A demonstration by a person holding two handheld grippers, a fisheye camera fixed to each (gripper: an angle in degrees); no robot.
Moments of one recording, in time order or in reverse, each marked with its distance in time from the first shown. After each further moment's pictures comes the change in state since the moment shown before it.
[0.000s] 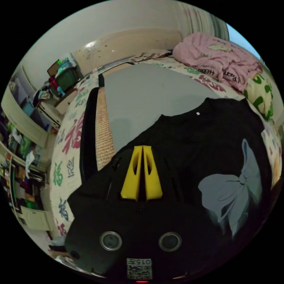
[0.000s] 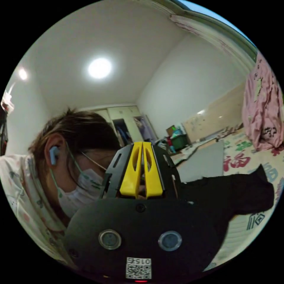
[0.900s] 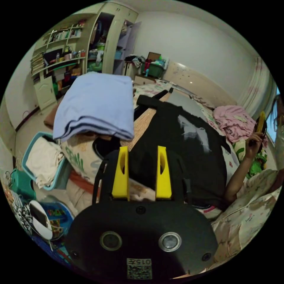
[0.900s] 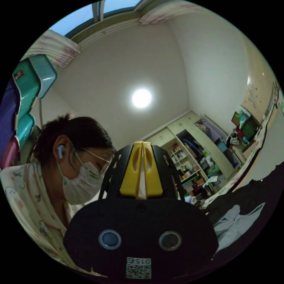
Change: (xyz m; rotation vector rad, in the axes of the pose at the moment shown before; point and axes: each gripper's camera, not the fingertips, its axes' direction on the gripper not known) left arm 0.227 0.569 -0.345 0.164 -0.095 -0.882; right arm -0.042 -0.082 -0.125 0.156 -0.783 0.306
